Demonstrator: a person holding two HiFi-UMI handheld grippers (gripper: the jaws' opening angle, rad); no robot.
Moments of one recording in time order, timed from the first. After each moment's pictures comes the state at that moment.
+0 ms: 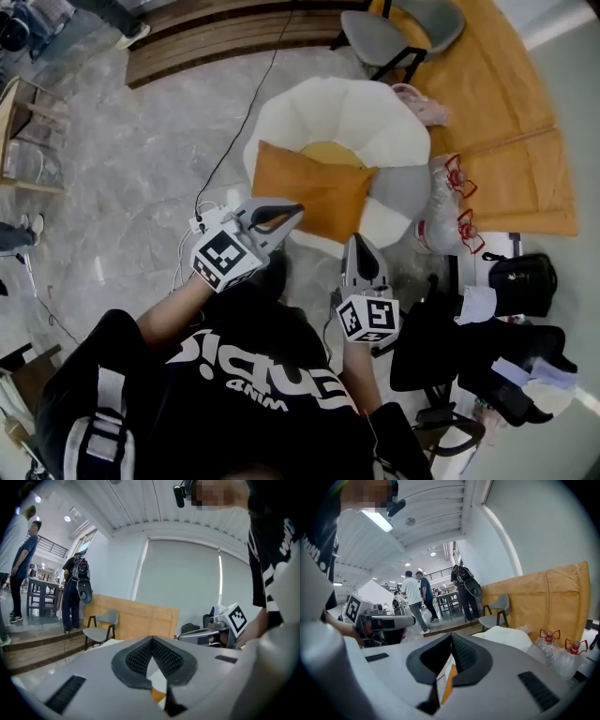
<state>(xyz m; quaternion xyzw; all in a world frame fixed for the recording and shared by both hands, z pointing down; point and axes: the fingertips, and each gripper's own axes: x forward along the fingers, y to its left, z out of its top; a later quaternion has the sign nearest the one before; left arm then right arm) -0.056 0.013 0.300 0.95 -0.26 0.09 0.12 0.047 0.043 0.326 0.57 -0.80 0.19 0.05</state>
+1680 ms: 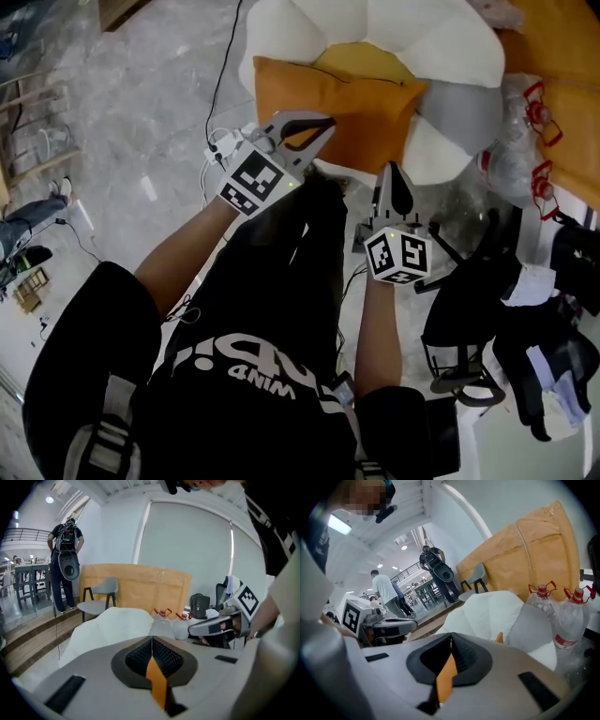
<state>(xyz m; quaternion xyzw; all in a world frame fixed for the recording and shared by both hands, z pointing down) 0.038 -0.130 0.563 0.93 -0.23 0.24 0.14 0.136 -0.071 0.575 0.60 -0.72 0.34 0.04</state>
